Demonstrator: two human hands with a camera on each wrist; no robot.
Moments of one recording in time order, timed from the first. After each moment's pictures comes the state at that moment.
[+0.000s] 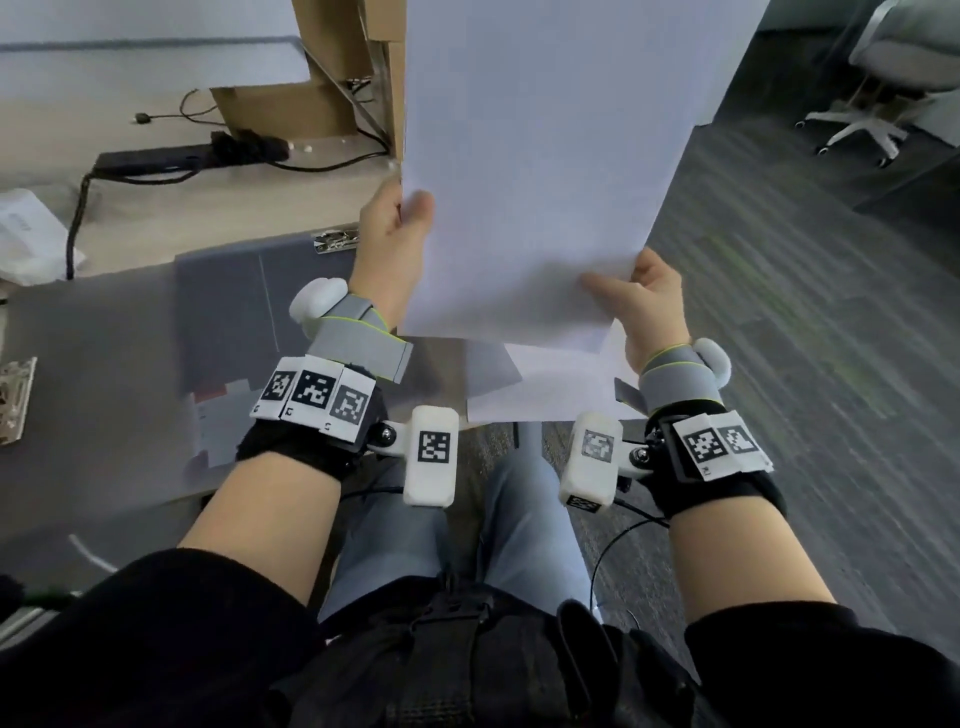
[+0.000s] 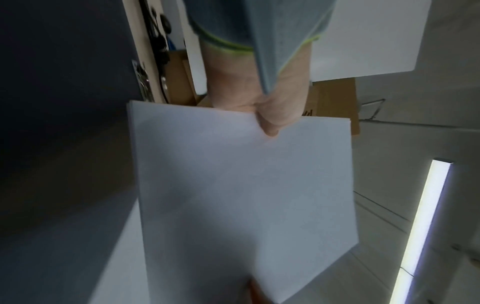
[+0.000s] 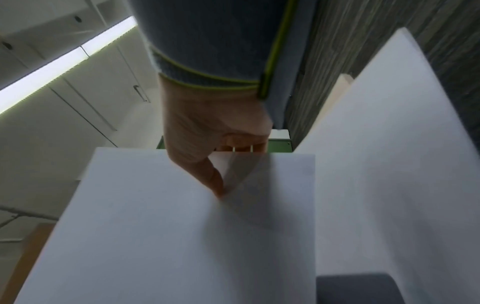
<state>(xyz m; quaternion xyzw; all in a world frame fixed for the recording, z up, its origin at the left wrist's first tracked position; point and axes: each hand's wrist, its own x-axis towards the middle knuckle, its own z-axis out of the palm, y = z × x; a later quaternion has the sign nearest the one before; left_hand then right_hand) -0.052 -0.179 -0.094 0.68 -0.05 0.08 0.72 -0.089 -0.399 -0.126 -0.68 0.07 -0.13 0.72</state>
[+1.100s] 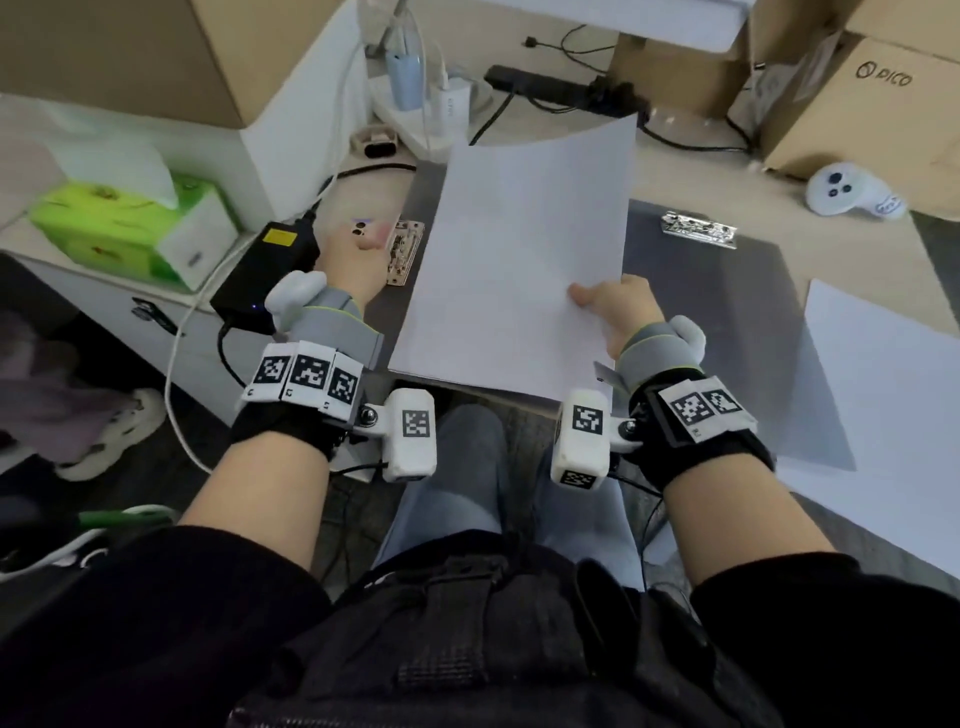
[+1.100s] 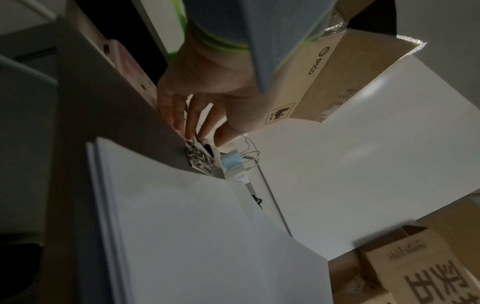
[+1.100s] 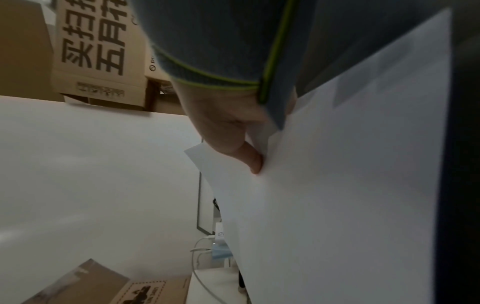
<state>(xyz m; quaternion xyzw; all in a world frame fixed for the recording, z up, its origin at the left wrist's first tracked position) -0.171 0.157 -0.162 0.78 0.41 0.15 0.45 -0.083 -0.070 -0.143 -0.79 0.07 0.22 0.56</state>
